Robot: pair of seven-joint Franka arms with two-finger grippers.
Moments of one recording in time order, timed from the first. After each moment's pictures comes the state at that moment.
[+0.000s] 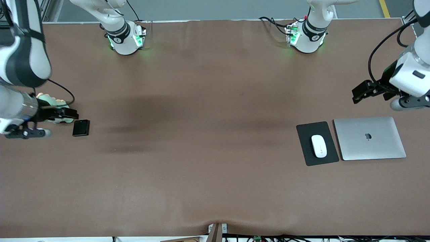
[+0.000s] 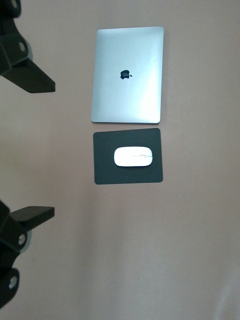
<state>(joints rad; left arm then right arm) 0.03 0.06 -0.18 -1.49 0.05 1.57 -0.23 -0.10 0.15 0.01 -1.72 0.02 1.71 -0.11</state>
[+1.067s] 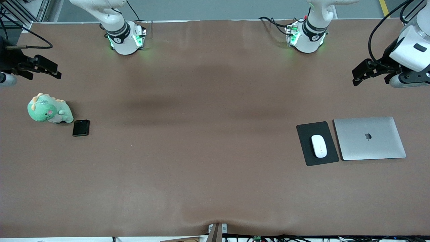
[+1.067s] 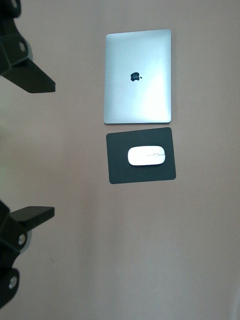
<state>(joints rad) 0.00 -0.04 -0.15 -1.56 0.03 1.54 -0.19 -0.06 -0.09 0.03 -1.63 0.05 1.43 -0.01</state>
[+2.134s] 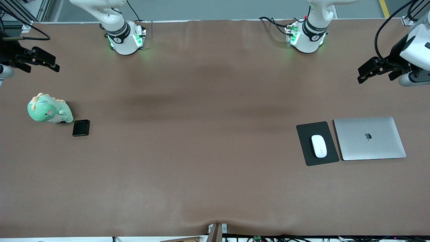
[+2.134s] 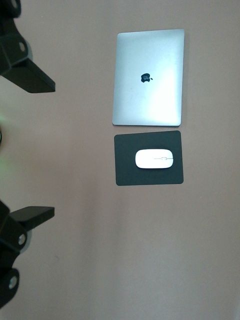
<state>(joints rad) 0.02 -0.05 -0.14 -1.56 0.01 1.50 -0.19 -0.06 -0.11 0.03 -1.63 0.05 1.40 -0.01</state>
